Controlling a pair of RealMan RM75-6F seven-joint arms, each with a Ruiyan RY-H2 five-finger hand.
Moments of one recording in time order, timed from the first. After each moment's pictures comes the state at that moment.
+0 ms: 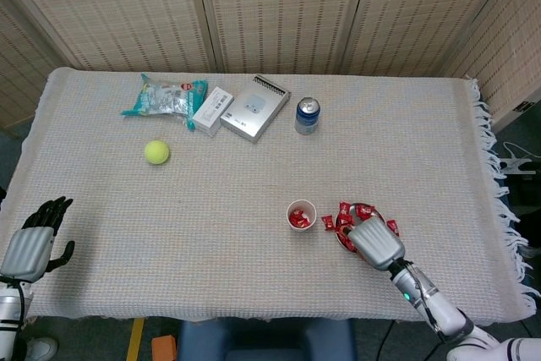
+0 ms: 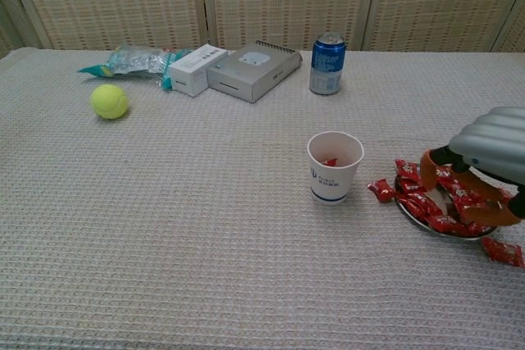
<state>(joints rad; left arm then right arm) -0.21 -1.18 -0.06 -1.48 1.36 1.28 0.04 0.58 -1.28 -0.19 -1.71 -1.35 1.14 -0.58</state>
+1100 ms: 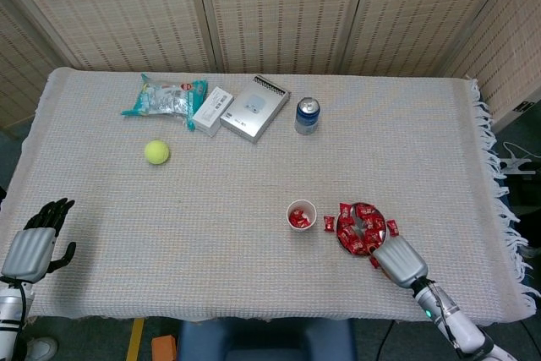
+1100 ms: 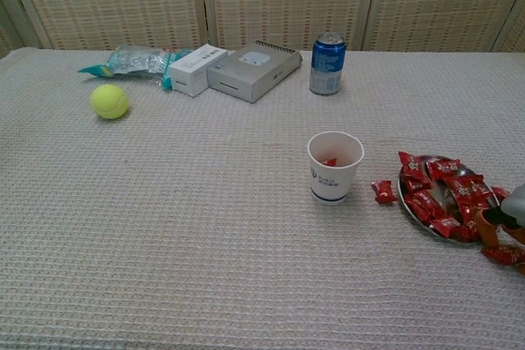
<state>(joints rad) -0.21 -1.18 -0.05 -1.48 1.36 1.27 0.04 0.42 -1.36 -0.18 -1.47 -1.47 1.09 -0.49</state>
